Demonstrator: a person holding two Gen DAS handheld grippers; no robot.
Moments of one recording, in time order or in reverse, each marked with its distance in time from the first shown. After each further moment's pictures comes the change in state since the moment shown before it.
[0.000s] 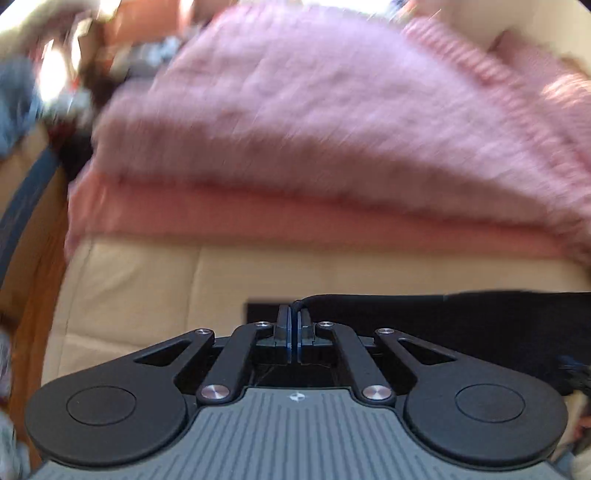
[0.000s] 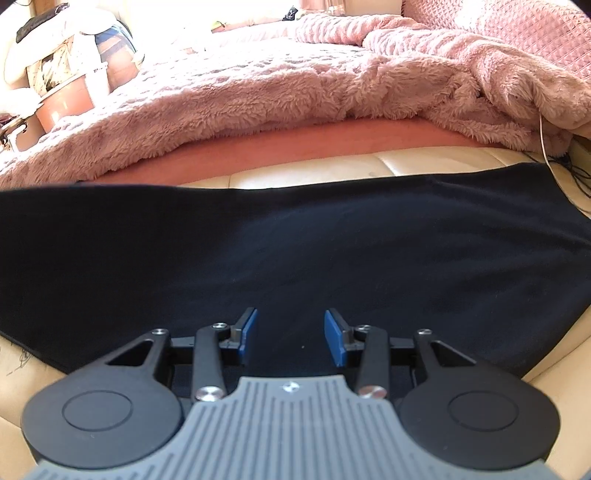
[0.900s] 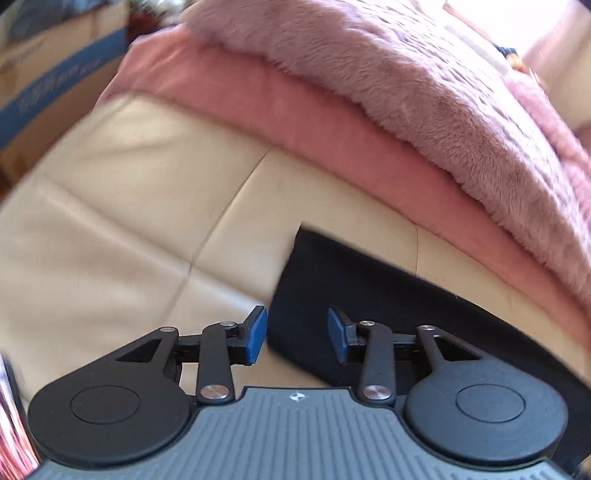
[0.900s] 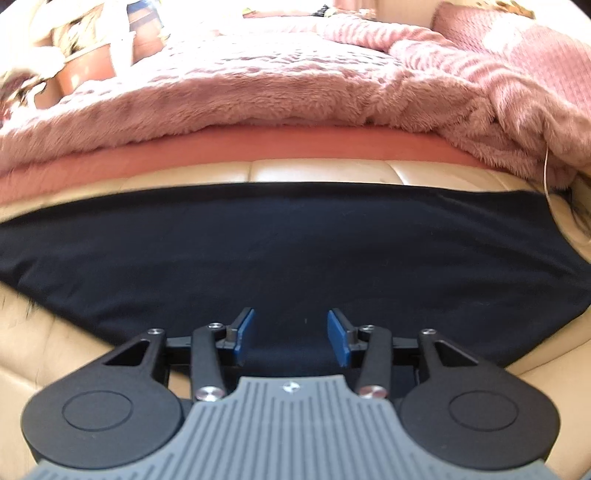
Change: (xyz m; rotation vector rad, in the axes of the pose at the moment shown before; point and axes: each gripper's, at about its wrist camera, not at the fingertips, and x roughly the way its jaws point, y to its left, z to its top) left arm 0.087 0.055 -0.085 -0.442 -0.034 -0.023; right arm -0.034 0.016 -0.010 -0.166 0.035 -0.015
